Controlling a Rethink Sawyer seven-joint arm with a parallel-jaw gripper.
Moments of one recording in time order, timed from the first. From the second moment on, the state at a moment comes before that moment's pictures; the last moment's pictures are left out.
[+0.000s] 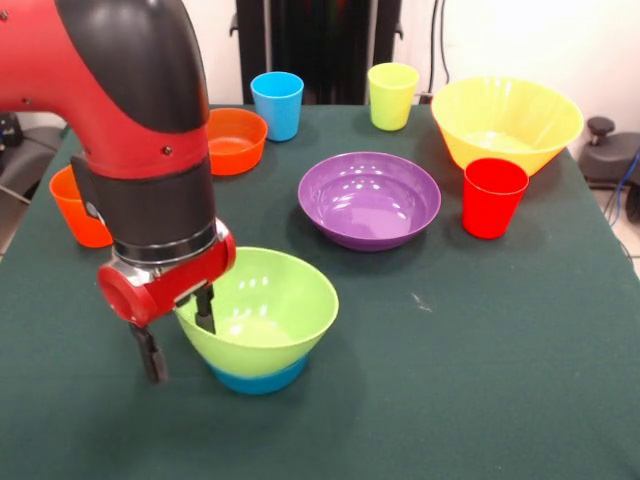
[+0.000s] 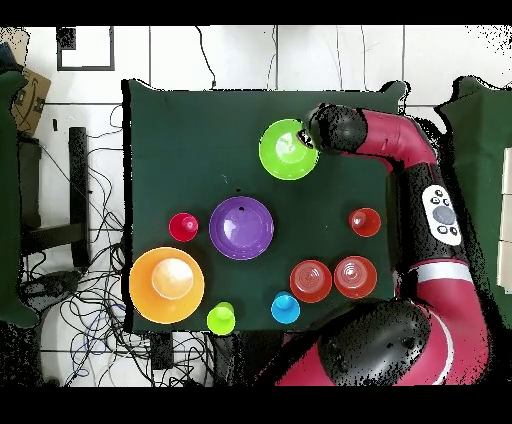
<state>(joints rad) -0.66 -0.33 0.53 1.08 -0.51 0.77 0.70</state>
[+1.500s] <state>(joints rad) -0.60 -0.28 0.43 1.07 -0.52 1.12 0.70</state>
